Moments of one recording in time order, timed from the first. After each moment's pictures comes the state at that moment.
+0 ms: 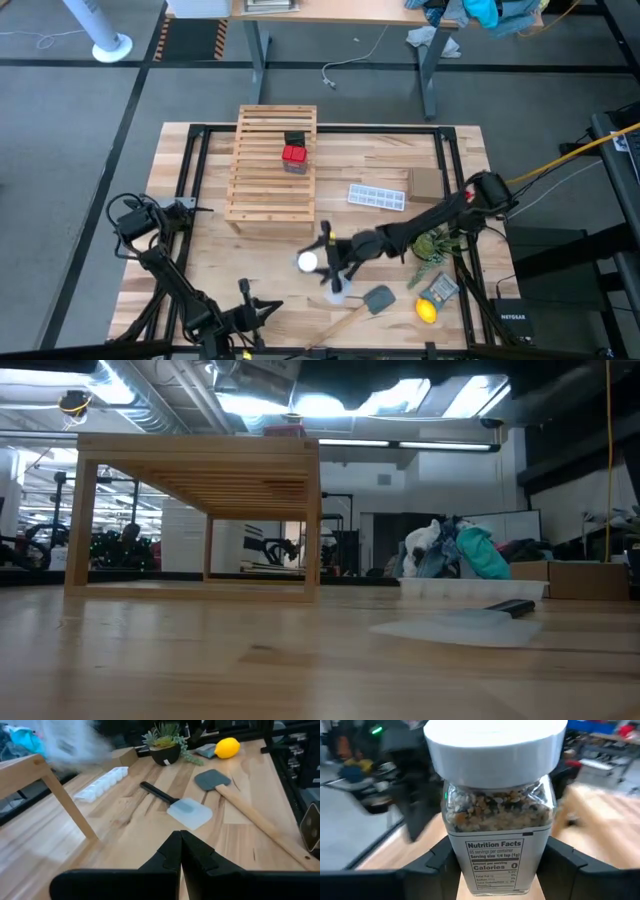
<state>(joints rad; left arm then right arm) -1.00 1.94 1.12 -0.10 -1.29 -0.70 0.35 1.82 0.97 0.72 0.17 -0.12</state>
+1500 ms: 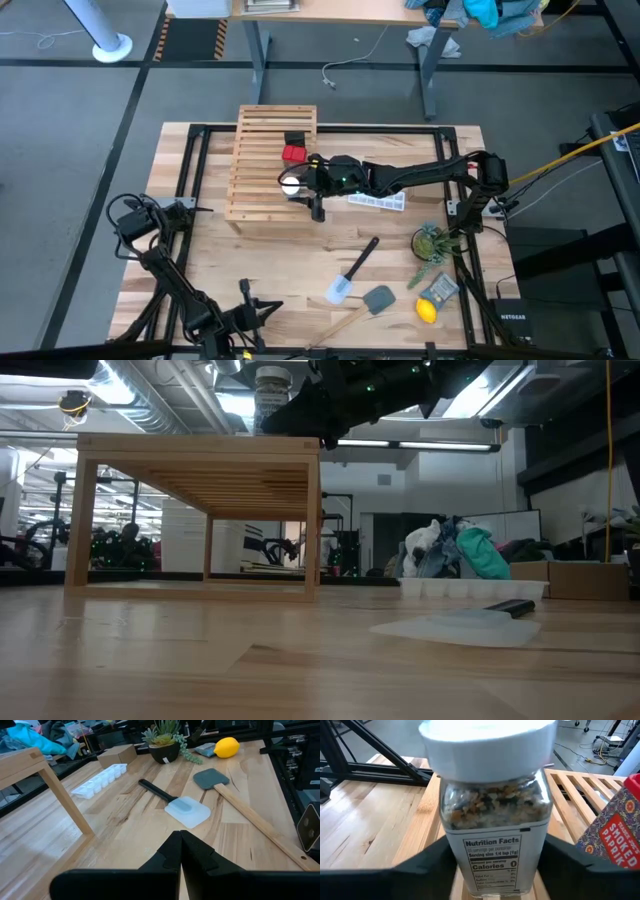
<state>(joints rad) -1.00 1.95 1.12 -0.10 -1.28 -0.73 -0.09 1.78 1.20 0.26 -0.10 -0.14</state>
